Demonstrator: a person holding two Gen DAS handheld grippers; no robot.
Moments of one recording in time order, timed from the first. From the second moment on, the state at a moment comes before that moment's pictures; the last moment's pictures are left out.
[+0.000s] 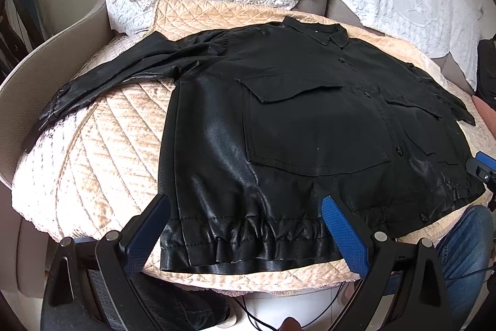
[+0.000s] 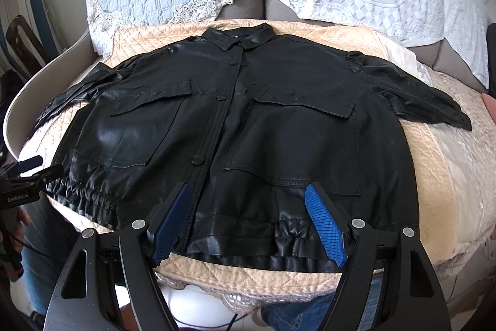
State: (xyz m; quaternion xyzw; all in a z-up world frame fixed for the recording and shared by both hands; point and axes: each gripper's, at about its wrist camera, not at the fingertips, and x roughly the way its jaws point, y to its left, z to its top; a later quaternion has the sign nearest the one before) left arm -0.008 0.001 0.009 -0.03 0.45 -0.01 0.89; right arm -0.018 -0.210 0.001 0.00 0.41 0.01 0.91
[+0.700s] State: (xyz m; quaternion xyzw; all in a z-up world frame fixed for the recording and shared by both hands) left arm 0.000 0.007 0.006 -0.03 0.45 0.01 0.89; right arm -0.007 -0.204 0.000 0.01 0.40 0.02 0.92
